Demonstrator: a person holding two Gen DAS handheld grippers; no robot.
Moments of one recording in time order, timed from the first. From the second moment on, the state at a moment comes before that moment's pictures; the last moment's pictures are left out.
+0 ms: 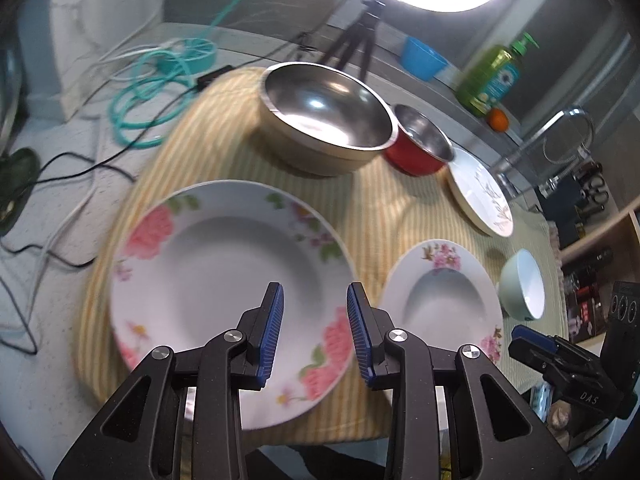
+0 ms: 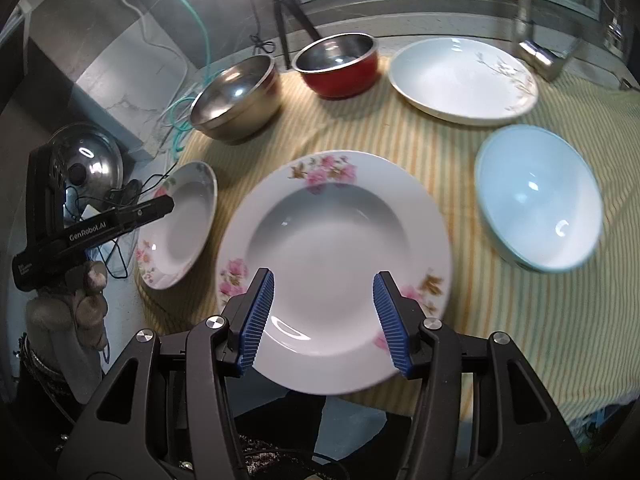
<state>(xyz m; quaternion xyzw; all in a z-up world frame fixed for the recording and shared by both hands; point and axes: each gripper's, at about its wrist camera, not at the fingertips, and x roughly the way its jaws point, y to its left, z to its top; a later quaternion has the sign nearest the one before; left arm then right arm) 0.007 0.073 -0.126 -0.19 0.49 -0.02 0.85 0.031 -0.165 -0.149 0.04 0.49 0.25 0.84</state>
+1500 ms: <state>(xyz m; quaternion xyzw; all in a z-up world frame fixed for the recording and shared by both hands) -0.021 0.177 -0.171 -0.27 0.50 0.05 0.82 0.111 0.016 -0.197 -0.05 0.55 0.33 0.77</state>
